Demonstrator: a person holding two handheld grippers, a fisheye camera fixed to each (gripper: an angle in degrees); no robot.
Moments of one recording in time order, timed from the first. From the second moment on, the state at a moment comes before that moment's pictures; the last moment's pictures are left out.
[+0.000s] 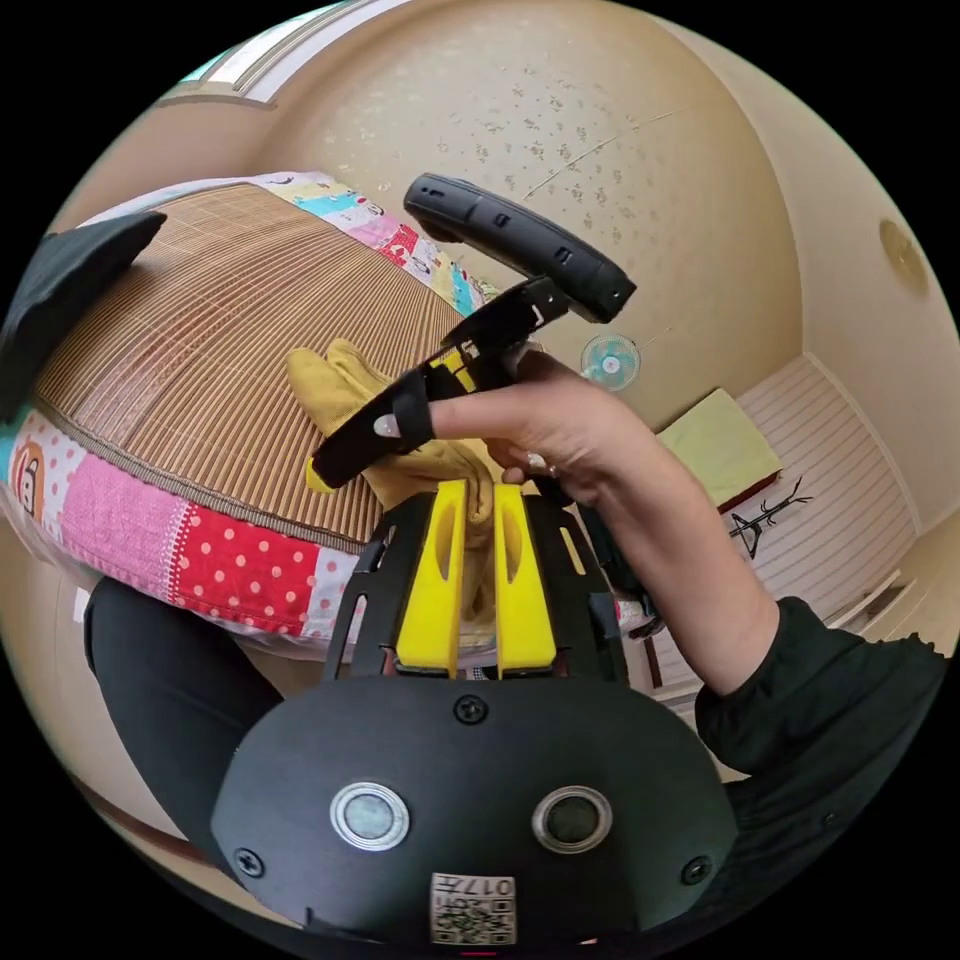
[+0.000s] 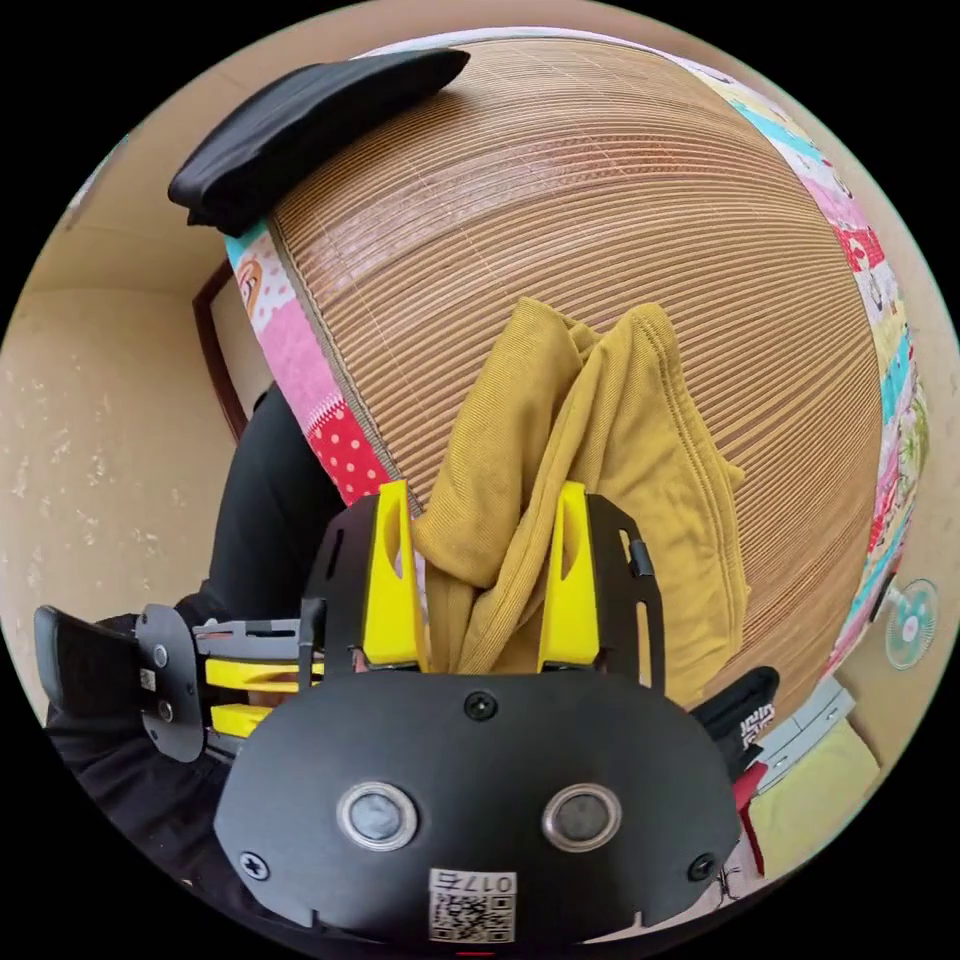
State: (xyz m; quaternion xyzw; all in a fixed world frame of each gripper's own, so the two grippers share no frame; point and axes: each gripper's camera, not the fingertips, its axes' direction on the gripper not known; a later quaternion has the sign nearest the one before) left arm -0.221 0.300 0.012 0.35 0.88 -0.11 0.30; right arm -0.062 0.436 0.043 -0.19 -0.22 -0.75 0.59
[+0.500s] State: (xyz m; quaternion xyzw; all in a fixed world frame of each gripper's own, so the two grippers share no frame) left arm -0.193 0.312 0.010 0.39 0.90 -0.03 0.19; right arm 0.305 0.155 0.242 -0.11 -0.72 -0.32 0.61
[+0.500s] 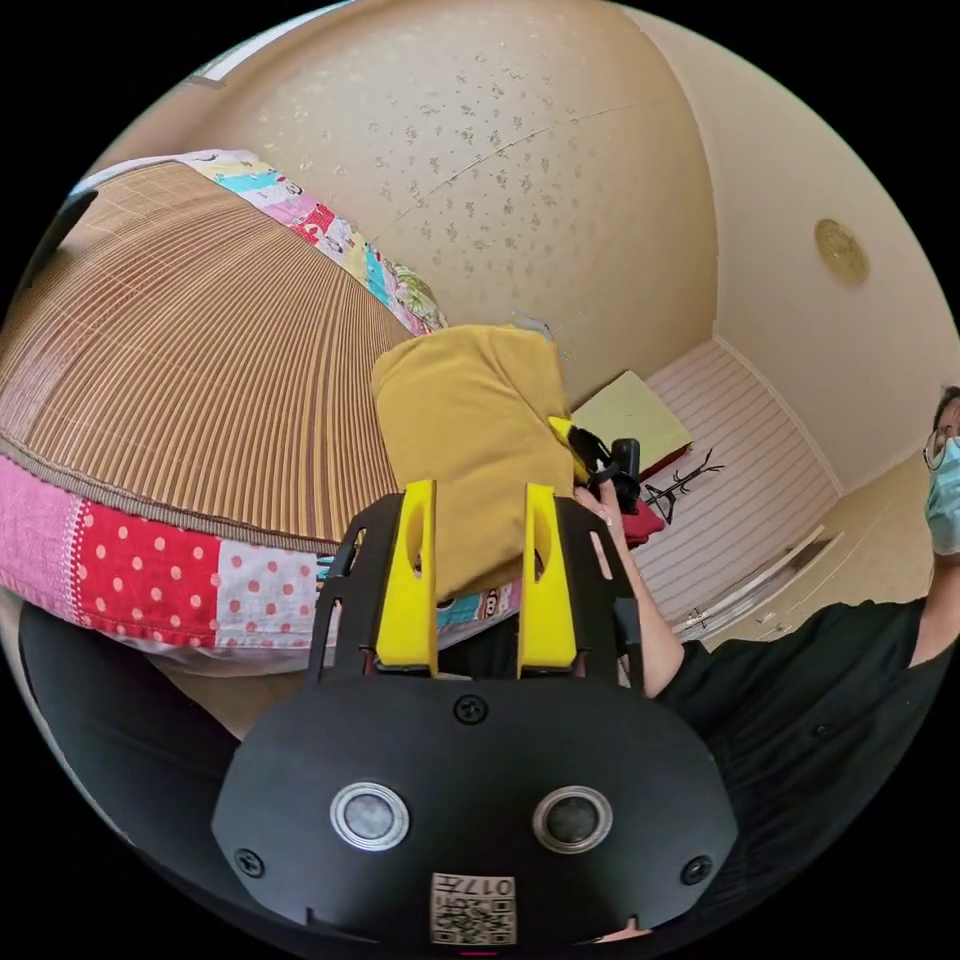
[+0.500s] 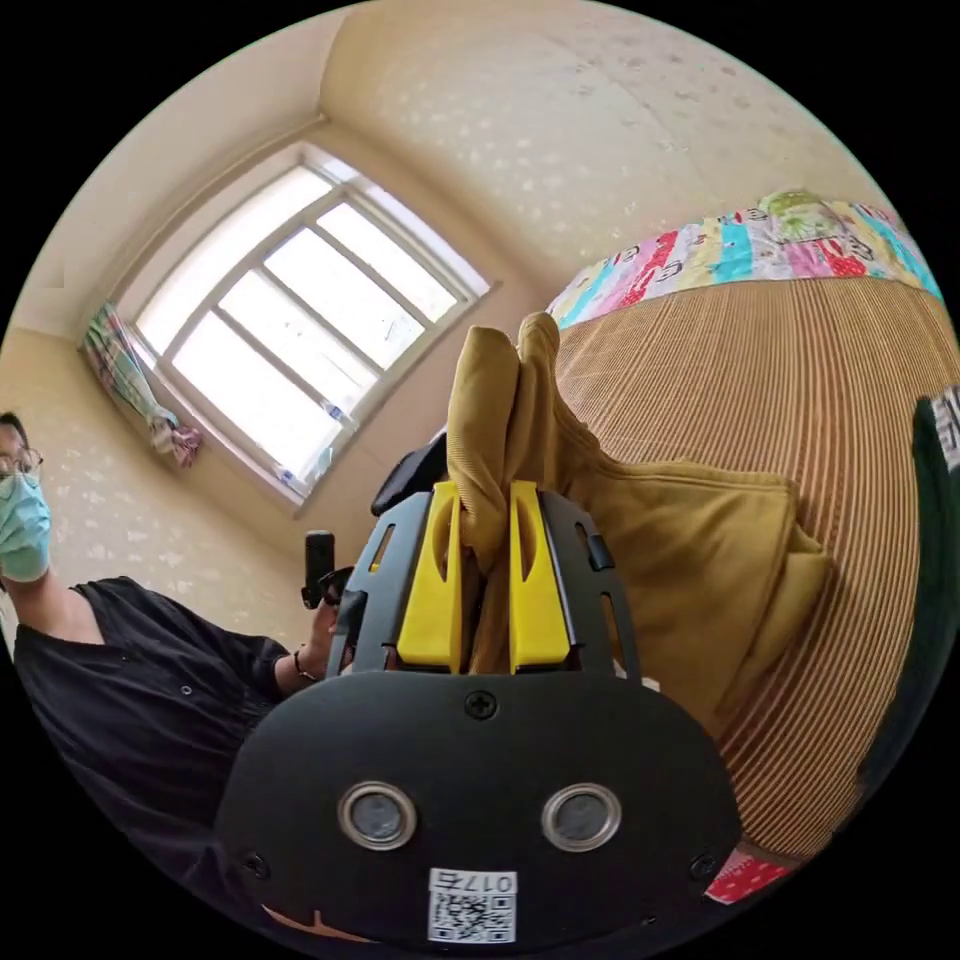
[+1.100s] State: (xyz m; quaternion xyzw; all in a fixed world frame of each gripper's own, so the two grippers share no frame) left arm -0.172 0.169 -0.151 0.27 0.93 0.09 0.23; right arm 0.465 0.123 0.461 -0.22 -0.65 -0.11 0.72
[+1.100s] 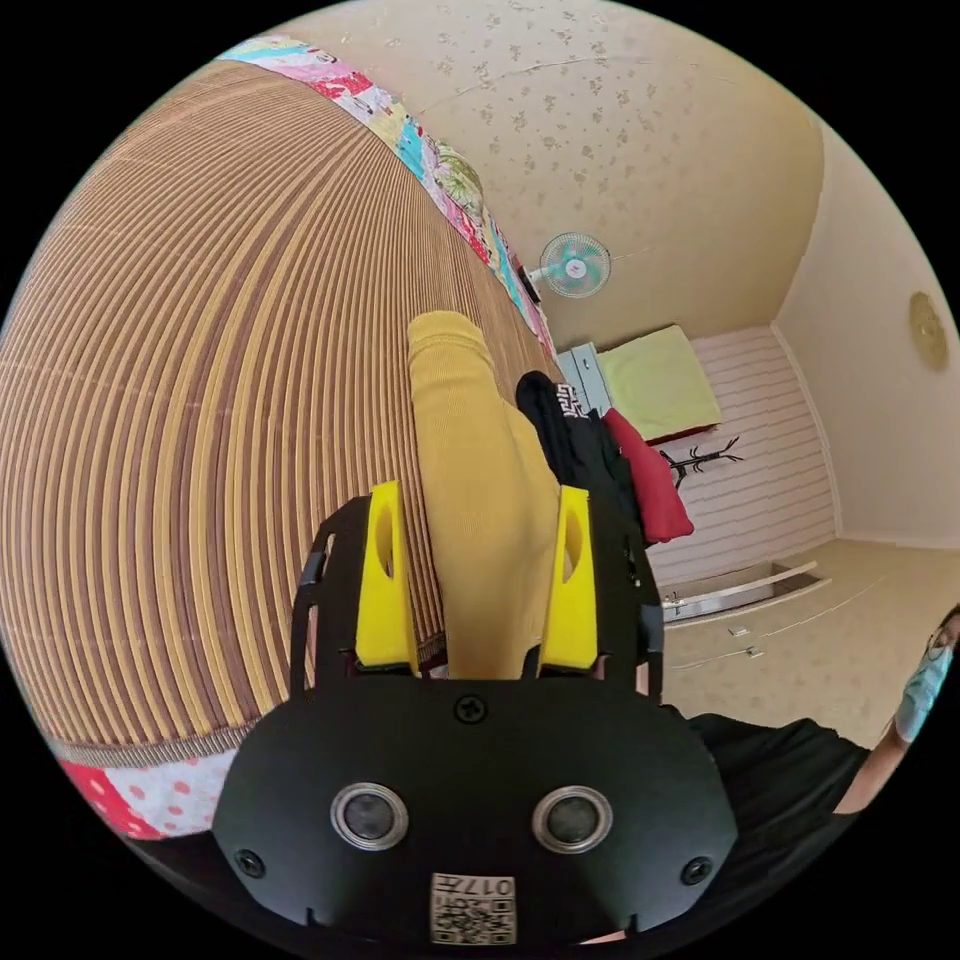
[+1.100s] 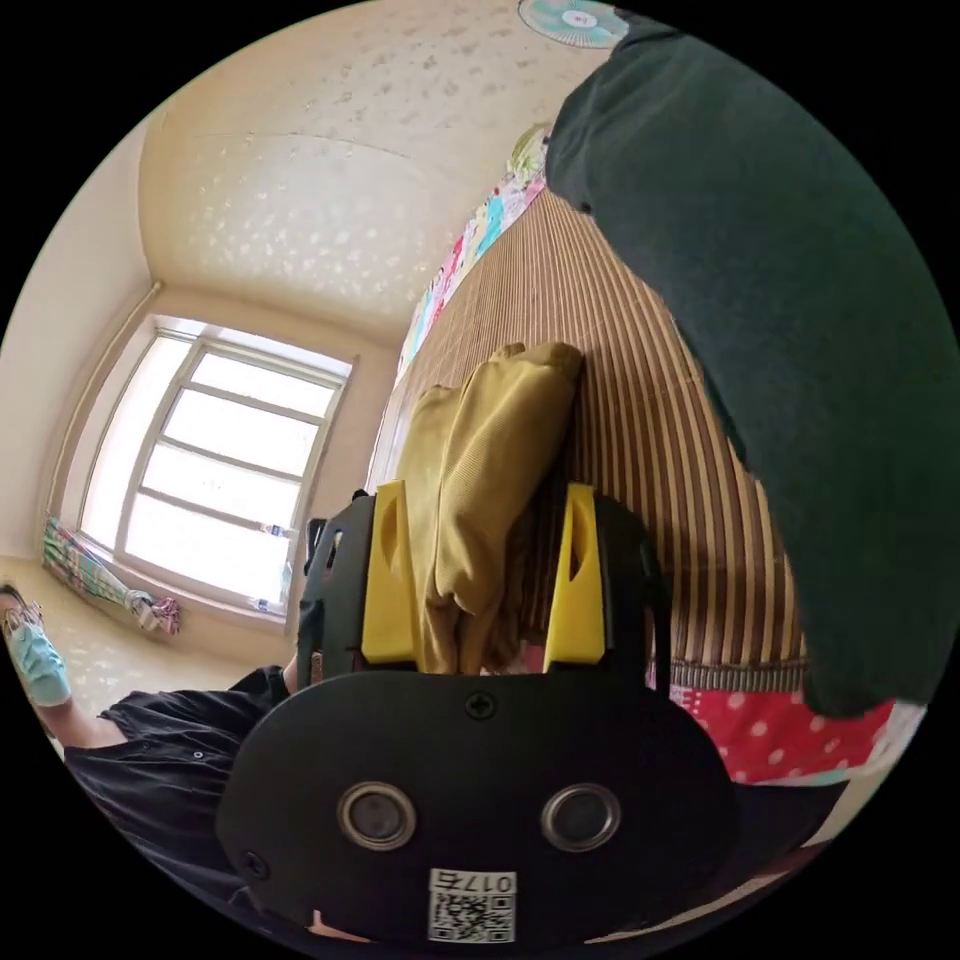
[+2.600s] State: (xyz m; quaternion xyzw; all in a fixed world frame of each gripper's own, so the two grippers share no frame) left arm -0.227 0.250 0.324 0.22 0.80 -0.29 0.48; right arm 0.176 0.322 0.178 -0.25 -0.61 -0.42 0.63
